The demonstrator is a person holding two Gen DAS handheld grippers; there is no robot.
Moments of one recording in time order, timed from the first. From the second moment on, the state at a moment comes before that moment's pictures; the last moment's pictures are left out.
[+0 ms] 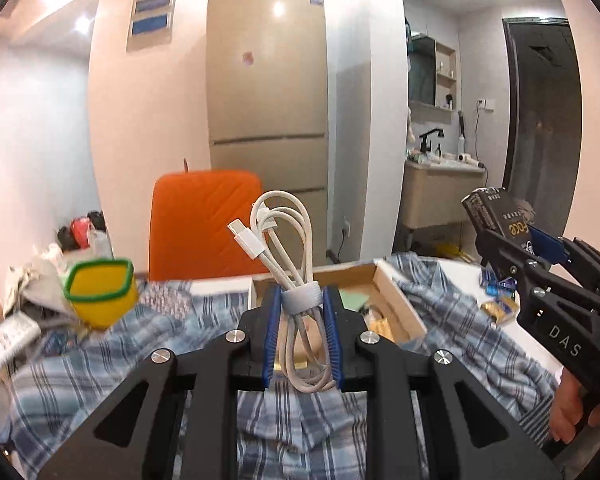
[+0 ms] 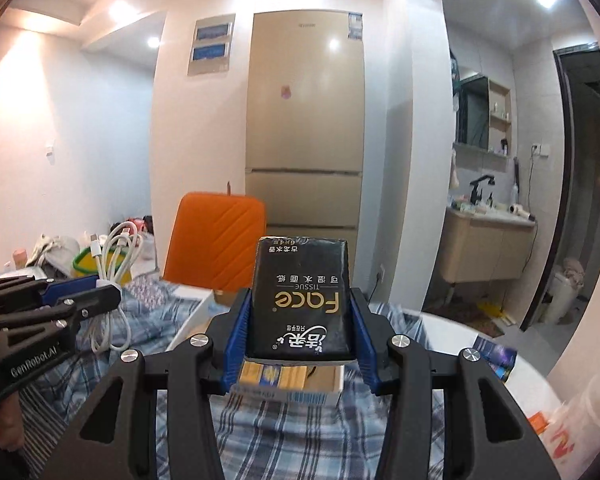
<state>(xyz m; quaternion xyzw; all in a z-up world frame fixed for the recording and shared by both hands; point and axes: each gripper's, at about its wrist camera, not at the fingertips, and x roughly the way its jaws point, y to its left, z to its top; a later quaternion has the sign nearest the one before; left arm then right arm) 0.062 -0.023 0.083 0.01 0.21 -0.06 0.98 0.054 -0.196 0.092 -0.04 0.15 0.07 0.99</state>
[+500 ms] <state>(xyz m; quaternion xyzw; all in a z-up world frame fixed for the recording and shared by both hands) 0.115 -0.041 0.139 0.01 0.17 -0.05 0.98 0.113 -0.187 0.155 -0.01 0.13 0.07 0.99</state>
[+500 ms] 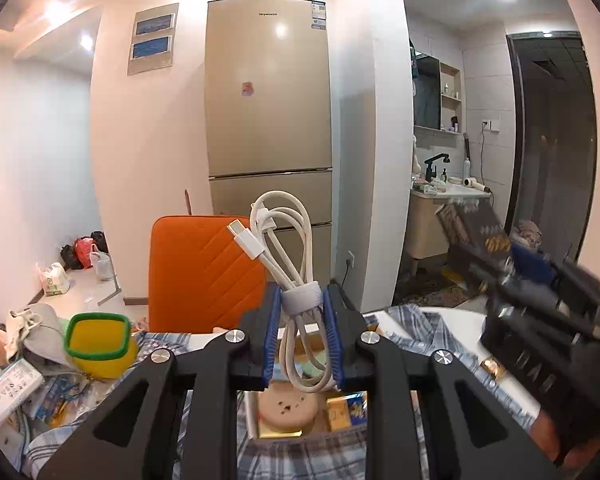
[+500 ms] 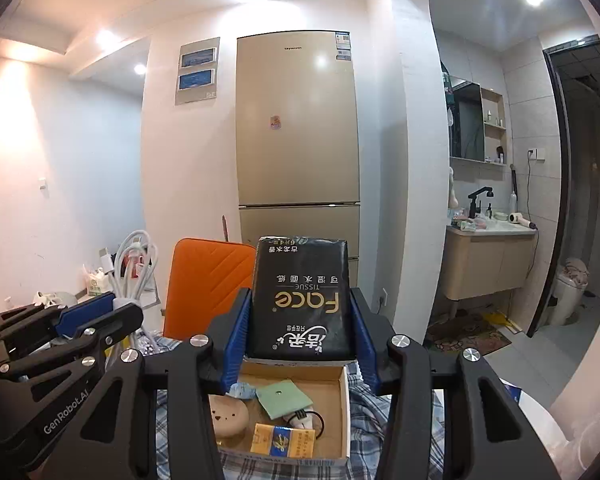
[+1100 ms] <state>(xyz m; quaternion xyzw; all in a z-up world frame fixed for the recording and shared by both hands) 0.209 -0.051 0.062 0.01 0.29 -0.04 0.96 0.199 -0.198 0.068 0.01 0.24 0.07 0.97</state>
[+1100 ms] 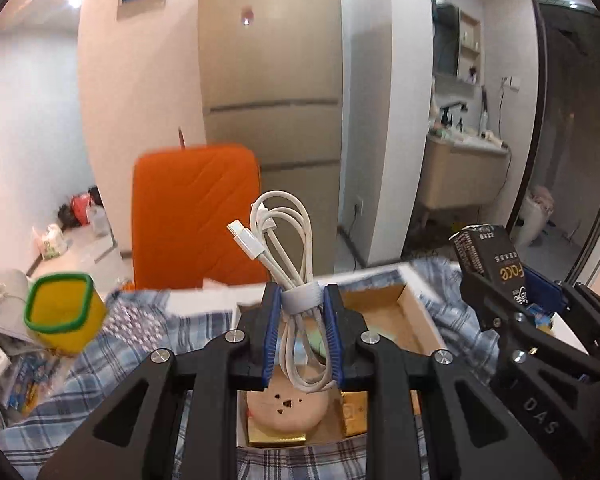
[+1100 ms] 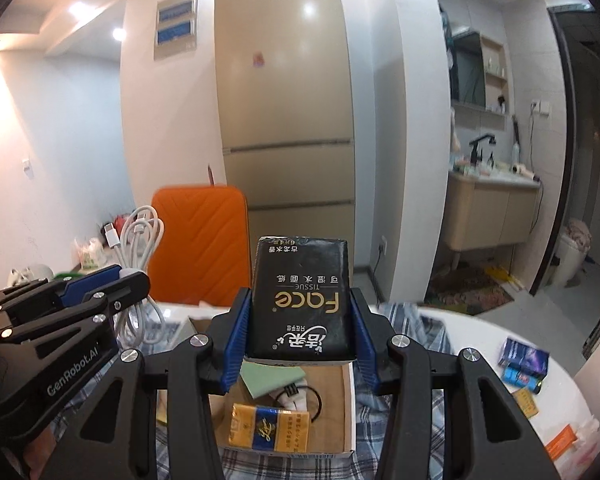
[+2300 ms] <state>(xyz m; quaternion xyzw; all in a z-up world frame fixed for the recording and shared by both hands) 0.246 -0.032 -0.001 0.00 0.38 -0.03 0.92 0.254 -0.196 -0.023 0.00 0.36 0.07 0.93</state>
